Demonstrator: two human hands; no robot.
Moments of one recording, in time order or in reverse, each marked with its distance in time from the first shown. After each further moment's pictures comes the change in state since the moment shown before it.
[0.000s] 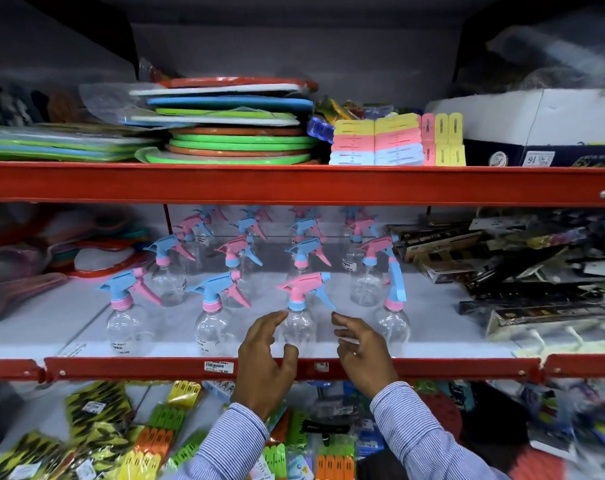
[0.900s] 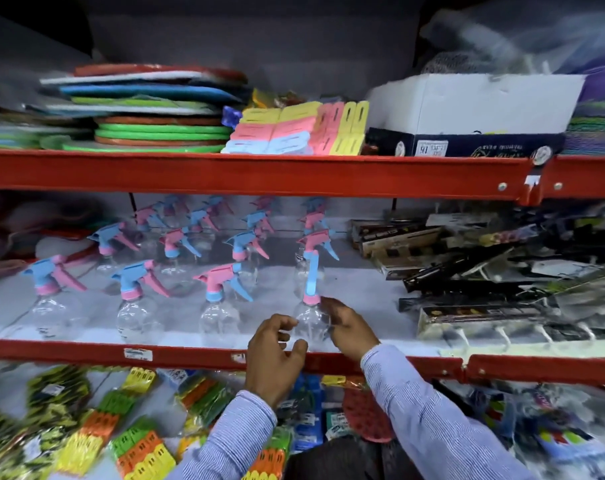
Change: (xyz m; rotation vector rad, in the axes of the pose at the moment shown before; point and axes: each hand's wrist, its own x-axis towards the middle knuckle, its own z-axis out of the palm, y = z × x) left_hand -0.020 0.087 0.139 -0.019 -0.045 -0.203; right_hand 0.044 0.065 -0.119 0.038 -0.269 0.059
